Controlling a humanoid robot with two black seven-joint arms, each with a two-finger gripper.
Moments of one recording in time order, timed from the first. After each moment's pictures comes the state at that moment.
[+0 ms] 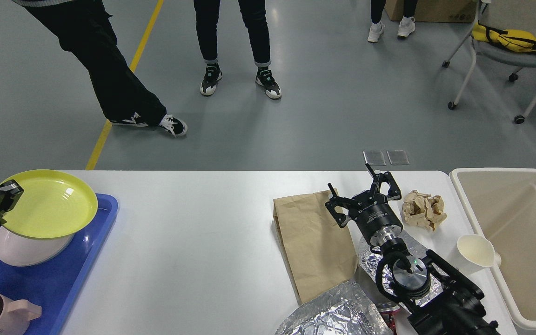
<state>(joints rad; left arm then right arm) -1.88 0.75 1.36 -1.37 -0.28 -0.04 0.42 0.36 -0.01 1.04 0.79 0.02 0.35 0.18</state>
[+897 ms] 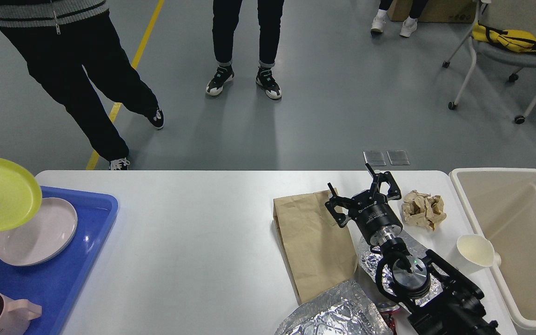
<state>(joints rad) -1.47 0.67 1.21 -1.07 -0.23 0.33 0.40 0.36 -0.01 1.04 0.79 0.02 0.35 0.18</state>
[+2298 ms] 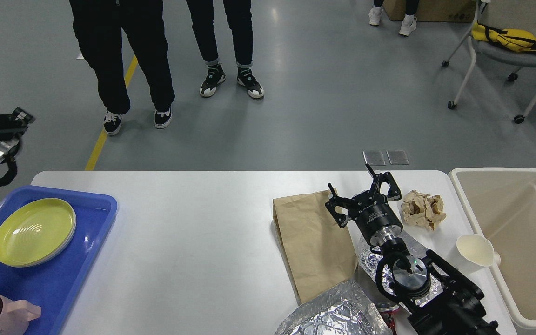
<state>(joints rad) -1.67 0.62 0.77 -1.06 -0.22 0.33 0.48 0.36 -0.01 1.04 0.79 0.02 0.35 0.18</state>
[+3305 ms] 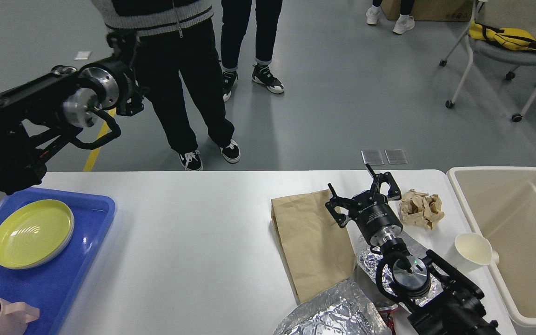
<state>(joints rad) -1.14 0.52 -0.48 -0.94 -0.01 0.30 0.22 0.36 -0.01 1.04 0.79 0.02 0.35 0.18</state>
